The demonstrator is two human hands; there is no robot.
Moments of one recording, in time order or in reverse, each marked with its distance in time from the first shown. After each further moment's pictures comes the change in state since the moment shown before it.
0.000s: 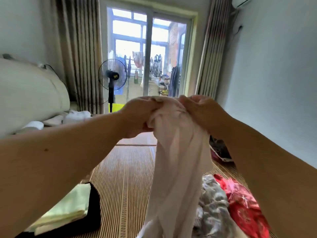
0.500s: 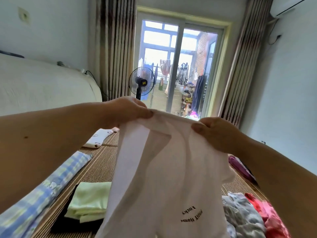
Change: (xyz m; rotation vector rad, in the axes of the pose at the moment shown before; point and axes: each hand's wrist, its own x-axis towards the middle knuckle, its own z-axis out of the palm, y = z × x) left_hand -0.049 0.040 -0.141 0.567 0.116 -0.156; right_hand 0.006 -0.032 0.061 -0.392 -0.227 -0.124
